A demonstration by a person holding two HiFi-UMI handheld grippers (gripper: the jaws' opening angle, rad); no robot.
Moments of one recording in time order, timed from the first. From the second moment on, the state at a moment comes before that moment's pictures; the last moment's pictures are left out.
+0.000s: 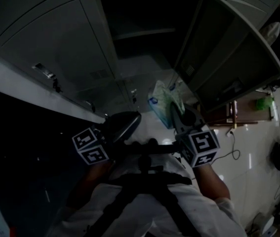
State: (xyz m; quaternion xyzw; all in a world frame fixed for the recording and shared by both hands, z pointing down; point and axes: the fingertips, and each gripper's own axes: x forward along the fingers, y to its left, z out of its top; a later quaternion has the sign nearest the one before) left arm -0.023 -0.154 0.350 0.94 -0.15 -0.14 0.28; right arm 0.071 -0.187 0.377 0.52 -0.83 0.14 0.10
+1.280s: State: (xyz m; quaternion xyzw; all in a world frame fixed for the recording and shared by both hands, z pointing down) left arm 0.001 -0.260 0.284 0.96 -0.18 -0.12 0.18; right arm 0.064 -0.328 0.258 0.55 -0.83 -0.03 0.10
